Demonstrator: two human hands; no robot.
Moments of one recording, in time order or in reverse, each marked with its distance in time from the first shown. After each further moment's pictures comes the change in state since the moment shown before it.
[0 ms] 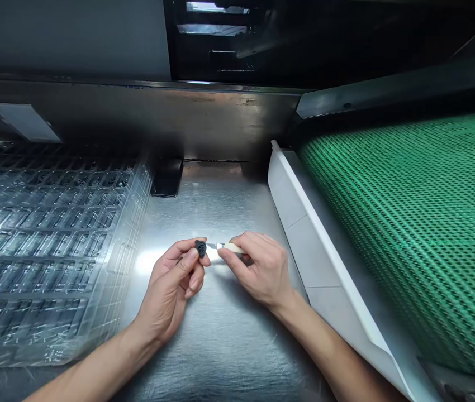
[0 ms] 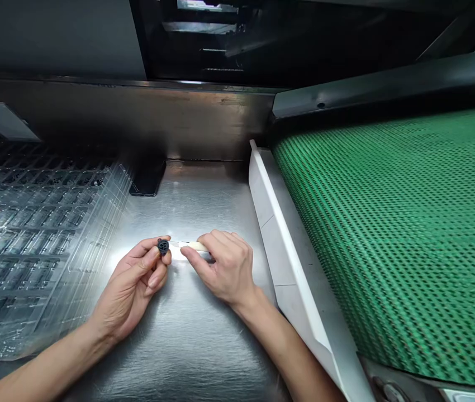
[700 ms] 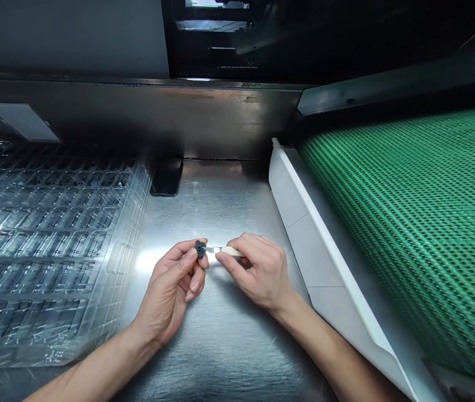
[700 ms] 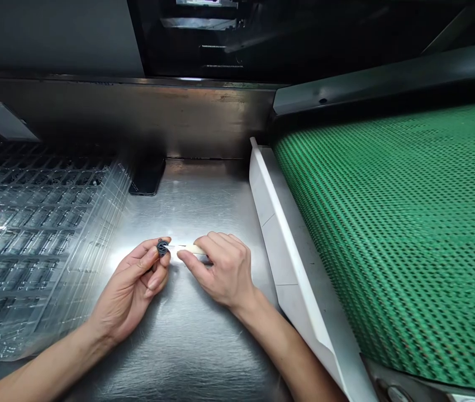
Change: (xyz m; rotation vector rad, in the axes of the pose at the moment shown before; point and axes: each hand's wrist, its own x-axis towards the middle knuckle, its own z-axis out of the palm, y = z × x) left_hand -0.001 0.002 0.001 -0.058 -0.003 -0.046; right_hand 0.000 -0.004 -0.001 0.025 -0.051 0.018
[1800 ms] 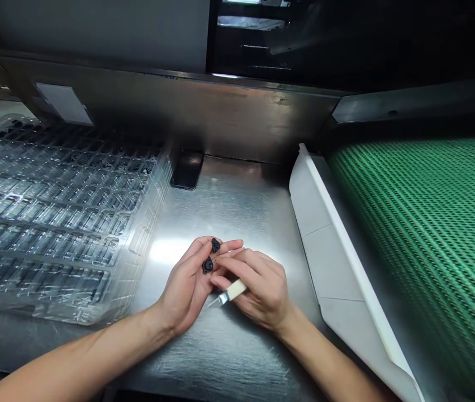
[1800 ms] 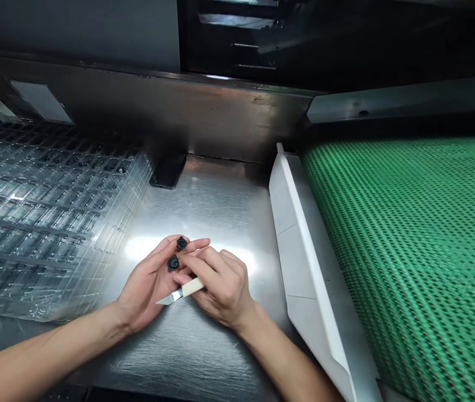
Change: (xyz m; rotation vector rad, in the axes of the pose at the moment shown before) left_hand -0.005 -0.011 0.005 -0.261 0.010 -0.124; right_hand -0.016 -0.008 0.013 0.181 -0.123 -0.240
